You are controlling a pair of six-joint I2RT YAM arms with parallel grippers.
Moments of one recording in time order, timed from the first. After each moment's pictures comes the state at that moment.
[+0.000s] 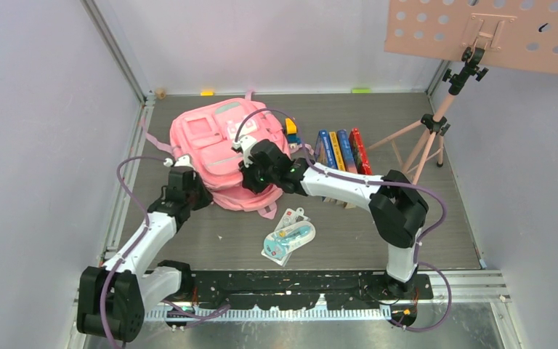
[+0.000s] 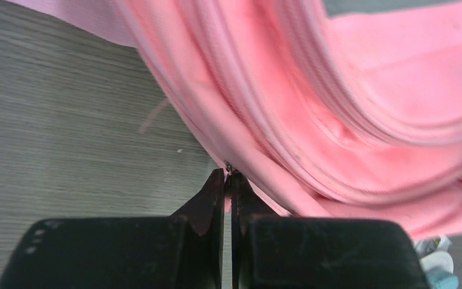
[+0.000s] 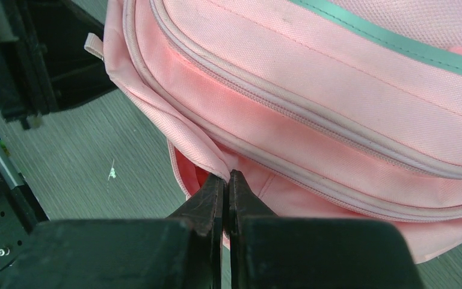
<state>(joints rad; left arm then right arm) -0.17 1.01 0.51 -0.24 -0.02 -0.48 0.93 1.87 1.40 -0.16 -0.08 0.16</state>
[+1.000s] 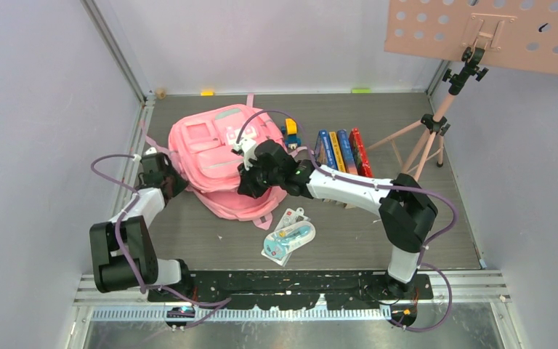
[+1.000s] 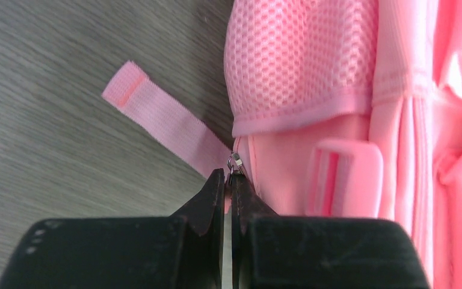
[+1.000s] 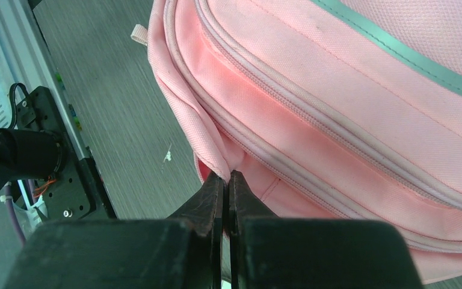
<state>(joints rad) 0.19 1.33 0.63 -0.09 0.02 -0.50 0.94 1.80 1.34 -0.12 -0.23 0.20</state>
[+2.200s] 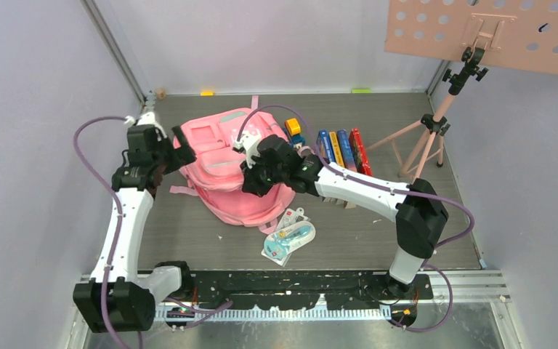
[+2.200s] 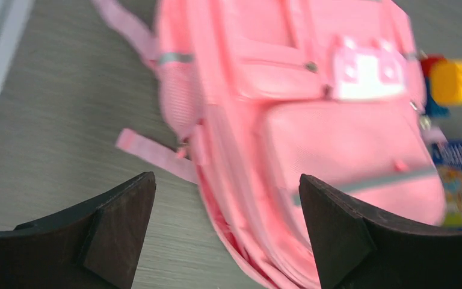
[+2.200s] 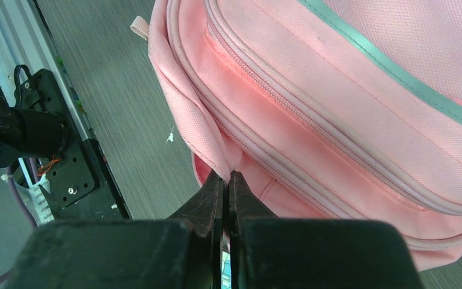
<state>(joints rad) 0.10 1.06 1.01 -0.57 -0.02 -0.38 0.96 1.72 1.38 -0.26 -0.20 0.13</state>
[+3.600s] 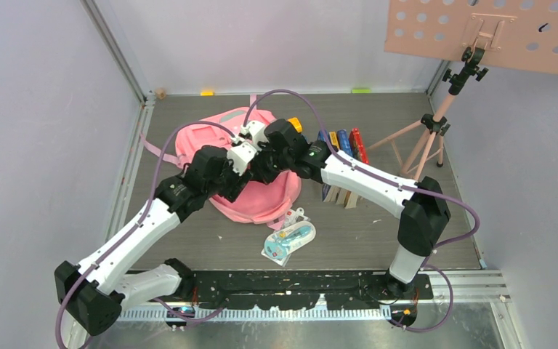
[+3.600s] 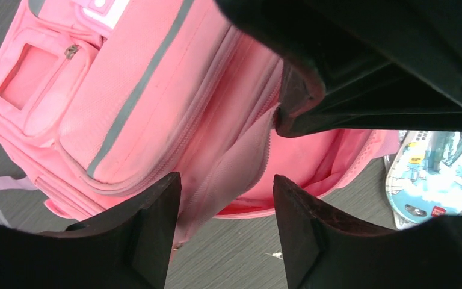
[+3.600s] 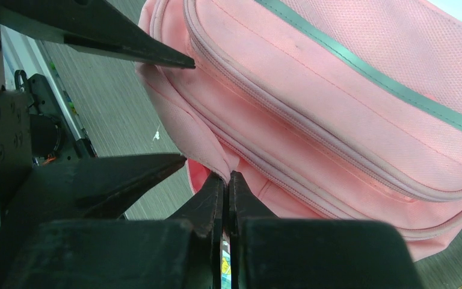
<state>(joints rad) -0.62 1.04 0.98 -0.61 -0.09 0.22 0.88 1.72 1.50 -0.41 -0.25 0.09</state>
